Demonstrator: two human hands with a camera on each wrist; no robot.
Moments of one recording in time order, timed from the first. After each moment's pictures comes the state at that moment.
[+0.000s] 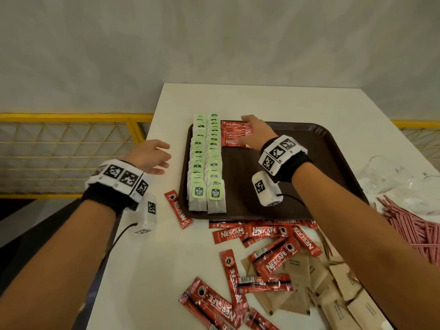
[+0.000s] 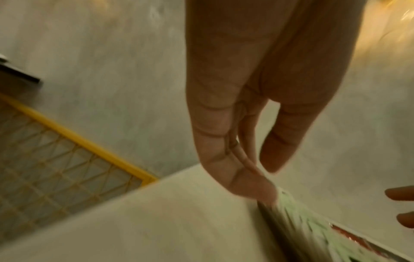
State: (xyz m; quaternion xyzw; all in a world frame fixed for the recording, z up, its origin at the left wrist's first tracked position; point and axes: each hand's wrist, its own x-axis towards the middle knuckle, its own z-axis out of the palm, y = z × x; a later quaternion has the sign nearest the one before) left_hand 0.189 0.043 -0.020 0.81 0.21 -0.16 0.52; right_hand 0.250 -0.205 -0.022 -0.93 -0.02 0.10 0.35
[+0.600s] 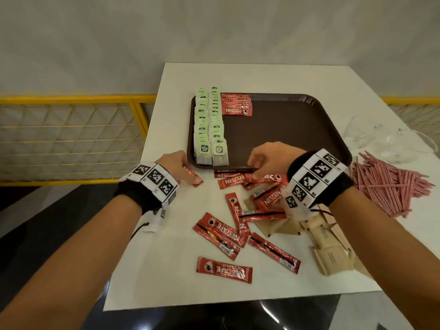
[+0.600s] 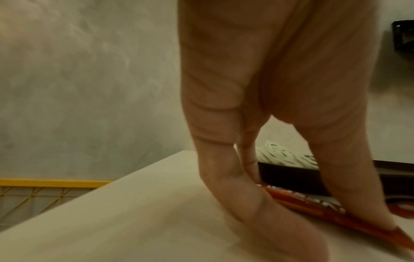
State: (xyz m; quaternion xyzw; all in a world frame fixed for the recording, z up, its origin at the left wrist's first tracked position) left_hand 0.076 0.020 -0.047 0.93 0.06 -0.26 0.25; right_hand 0.075 -0.224 -0.003 -0.95 -0.13 0.26 0.14
